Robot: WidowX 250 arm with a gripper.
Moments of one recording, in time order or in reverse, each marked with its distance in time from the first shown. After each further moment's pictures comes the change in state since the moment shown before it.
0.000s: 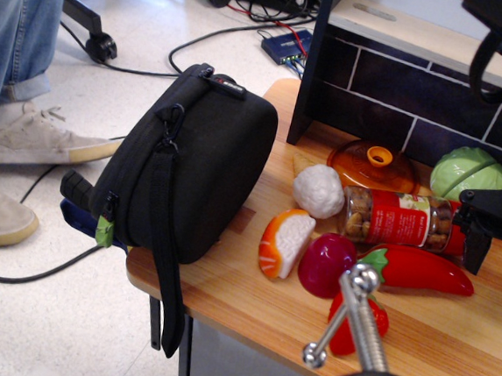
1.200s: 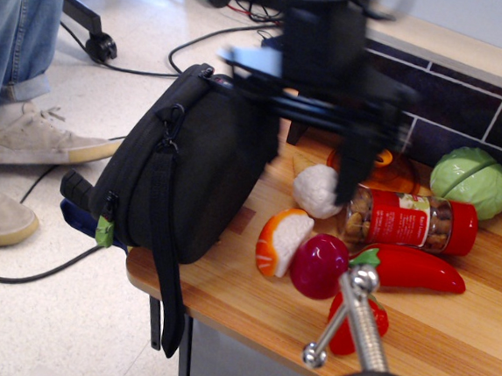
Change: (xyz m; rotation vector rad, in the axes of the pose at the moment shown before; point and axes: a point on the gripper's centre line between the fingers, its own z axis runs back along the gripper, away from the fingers) arm -0.076 0.145 0.134 -0.074 0.170 -0.111
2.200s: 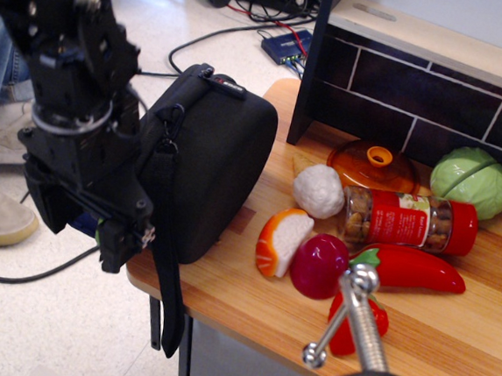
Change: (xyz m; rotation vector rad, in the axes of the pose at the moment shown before) arm -0.047 0.120 -0.071 0.215 -0.038 -0.060
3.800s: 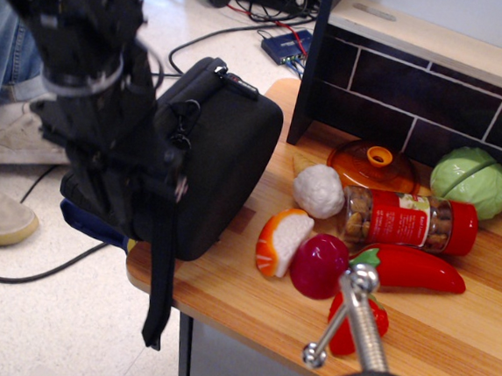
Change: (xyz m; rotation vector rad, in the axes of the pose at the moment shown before) arm 0.030 -0.010 0.039 -0.082 -0.142 0.131
